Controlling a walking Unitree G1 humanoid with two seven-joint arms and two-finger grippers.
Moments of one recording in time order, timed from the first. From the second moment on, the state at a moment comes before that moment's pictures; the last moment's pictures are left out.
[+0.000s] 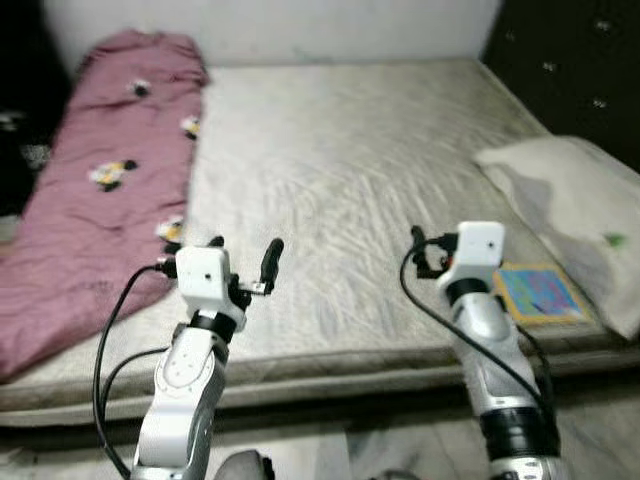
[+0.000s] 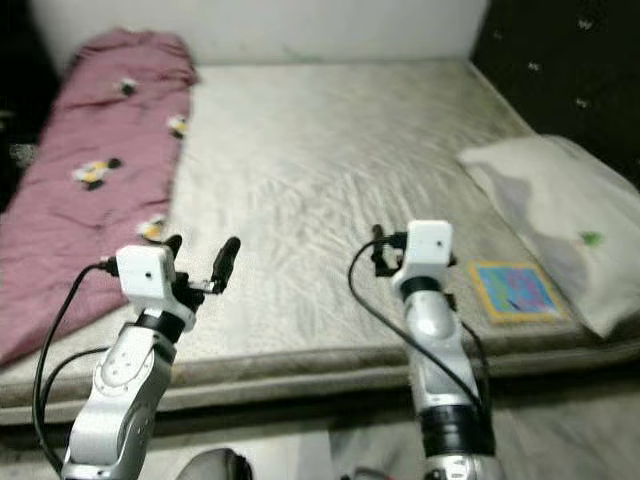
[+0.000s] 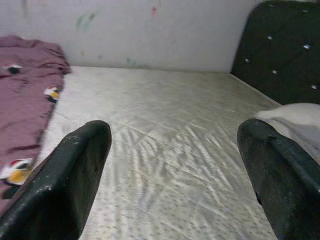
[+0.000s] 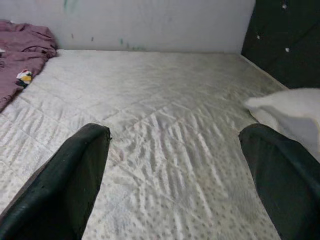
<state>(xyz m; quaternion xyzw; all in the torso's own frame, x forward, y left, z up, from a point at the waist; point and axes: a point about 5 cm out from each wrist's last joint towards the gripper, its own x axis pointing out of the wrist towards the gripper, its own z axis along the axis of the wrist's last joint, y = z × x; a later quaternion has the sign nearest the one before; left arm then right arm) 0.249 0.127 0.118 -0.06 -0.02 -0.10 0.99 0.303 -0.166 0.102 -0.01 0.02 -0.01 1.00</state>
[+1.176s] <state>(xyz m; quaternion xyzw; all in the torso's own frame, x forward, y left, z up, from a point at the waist) 0.252 0.126 0.115 -0.05 -0.01 -0.08 1.00 0.304 -0.163 0.103 0.00 0.02 -0.01 1.00</state>
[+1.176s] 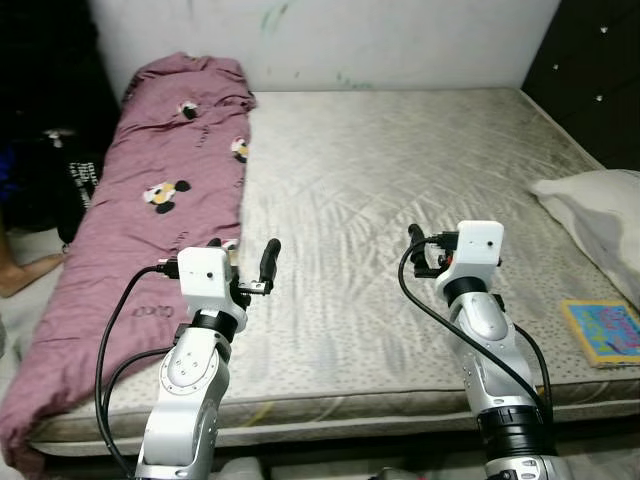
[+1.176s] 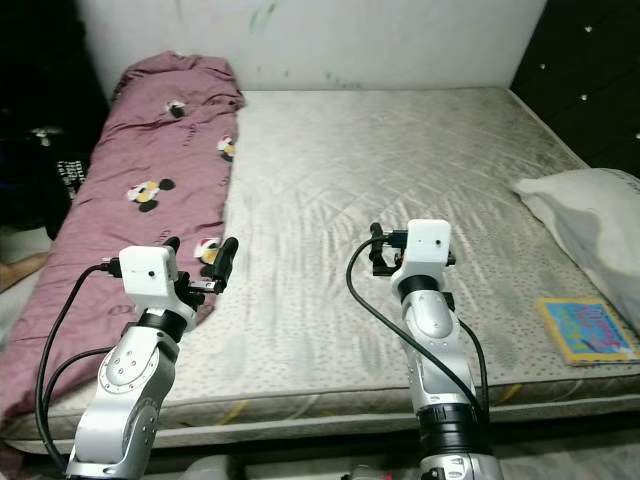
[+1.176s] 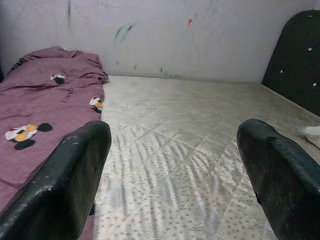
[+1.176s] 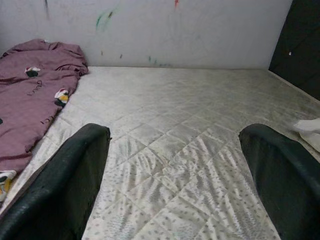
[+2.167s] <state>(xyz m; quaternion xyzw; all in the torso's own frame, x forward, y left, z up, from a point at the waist) 0.252 0.126 0.116 -0.06 -0.01 -0.09 0.99 0.305 -0.166 0.101 0.00 0.02 -0.02 1.00</state>
